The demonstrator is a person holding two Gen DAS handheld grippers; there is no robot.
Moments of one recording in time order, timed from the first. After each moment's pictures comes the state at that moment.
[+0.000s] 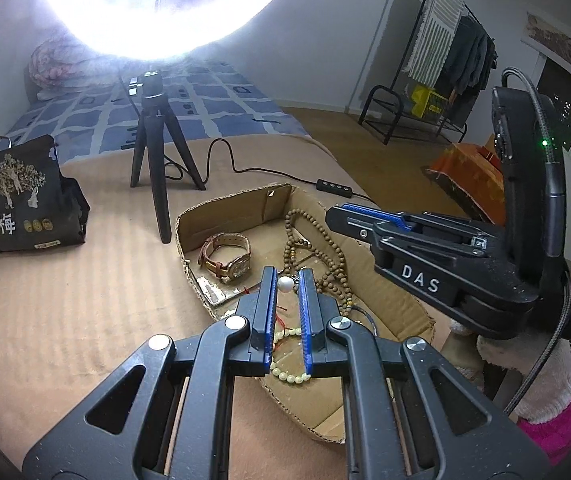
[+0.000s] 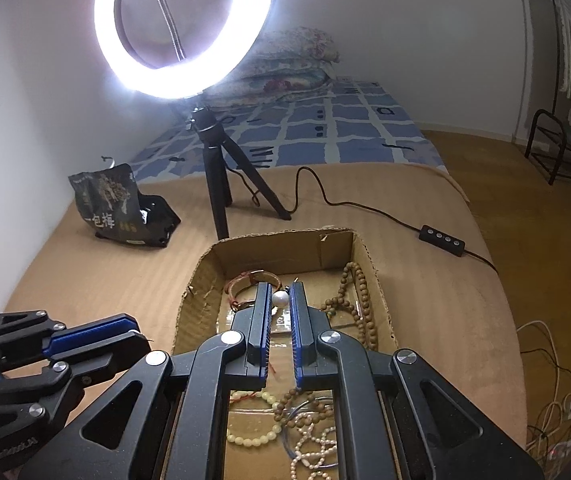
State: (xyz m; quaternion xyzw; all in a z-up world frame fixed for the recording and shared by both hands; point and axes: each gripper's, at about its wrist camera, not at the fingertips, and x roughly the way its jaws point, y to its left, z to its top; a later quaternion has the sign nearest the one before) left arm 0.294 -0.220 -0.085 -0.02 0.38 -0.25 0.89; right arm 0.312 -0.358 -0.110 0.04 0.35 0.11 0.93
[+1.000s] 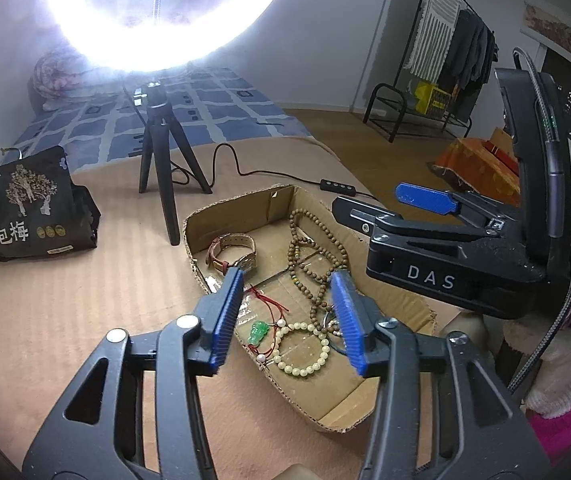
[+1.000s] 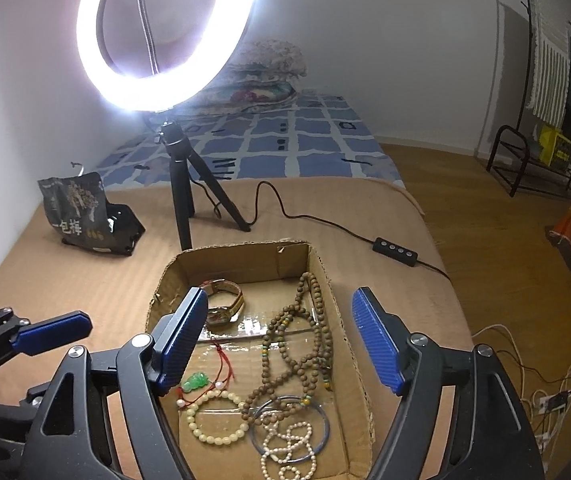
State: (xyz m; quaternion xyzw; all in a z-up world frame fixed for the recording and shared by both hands) left arm 0.280 -0.218 -0.075 0.00 0.38 -0.24 0.89; right arm 0.302 -0.362 -0.094 0.00 0.33 0.04 0.94
